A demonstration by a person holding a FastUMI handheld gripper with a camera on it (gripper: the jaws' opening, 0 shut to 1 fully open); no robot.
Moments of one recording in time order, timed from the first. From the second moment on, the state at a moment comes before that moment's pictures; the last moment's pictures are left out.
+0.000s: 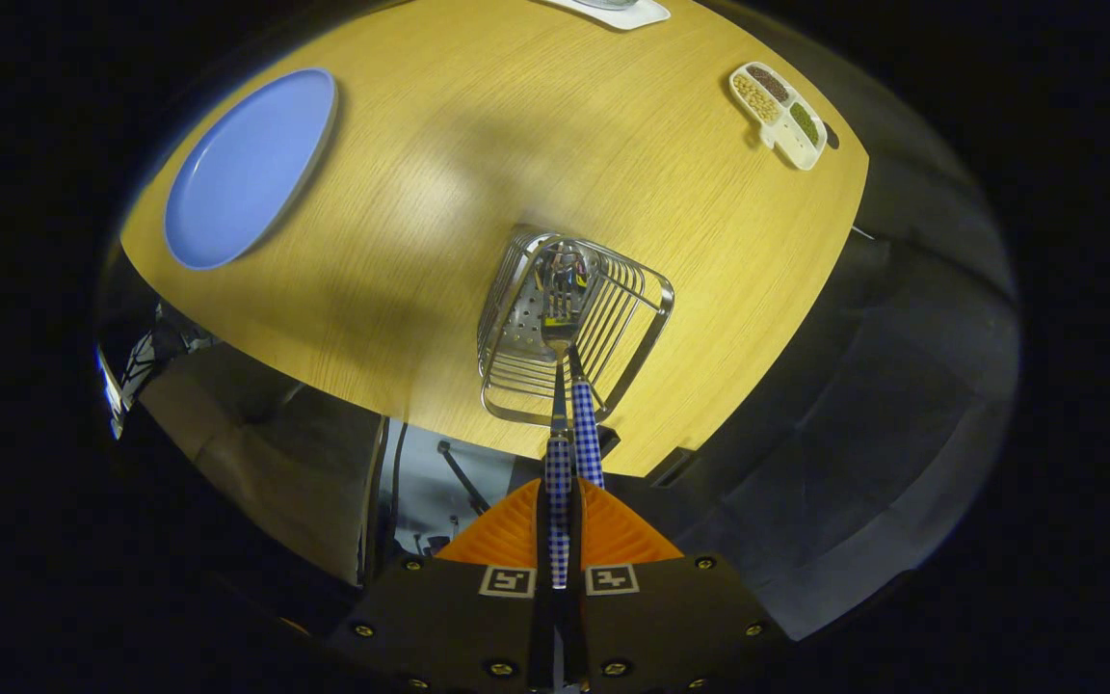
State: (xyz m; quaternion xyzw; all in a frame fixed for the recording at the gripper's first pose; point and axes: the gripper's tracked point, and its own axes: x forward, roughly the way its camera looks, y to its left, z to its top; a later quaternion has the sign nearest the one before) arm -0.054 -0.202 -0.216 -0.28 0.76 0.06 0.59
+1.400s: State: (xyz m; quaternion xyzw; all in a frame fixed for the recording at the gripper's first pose) arm 0.000 -0.094 -0.139 -0.11 0.49 0.06 0.86
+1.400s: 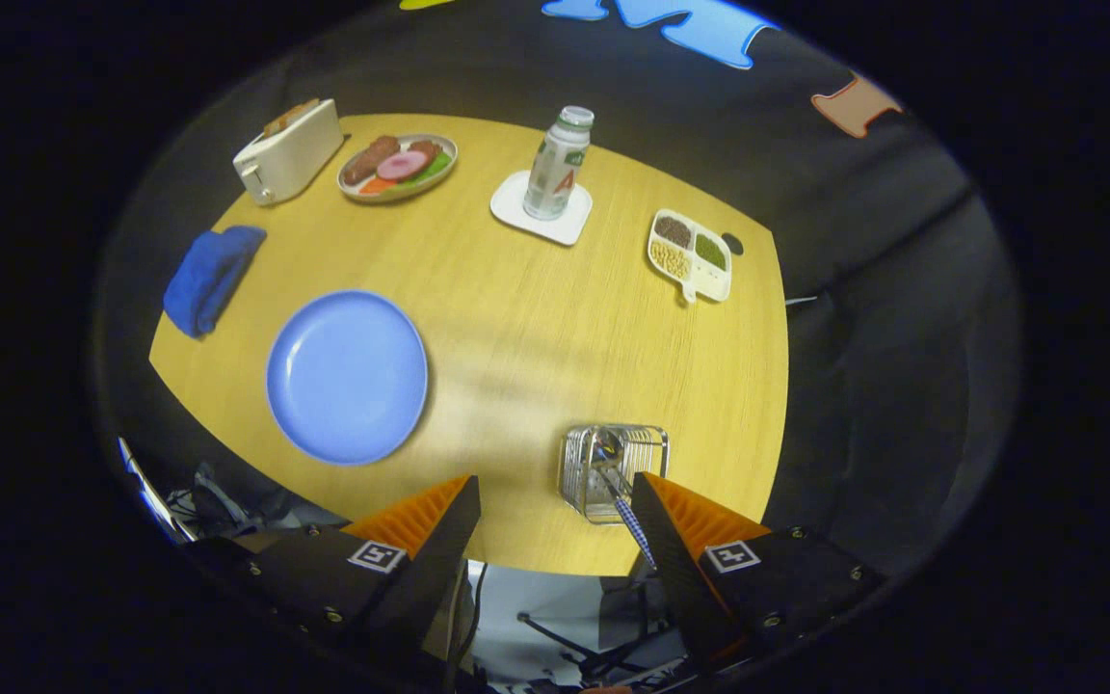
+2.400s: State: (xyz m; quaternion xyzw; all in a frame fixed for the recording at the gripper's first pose) arm 0.022 -0.017 -0.043 0.00 0.09 0.03 1.00
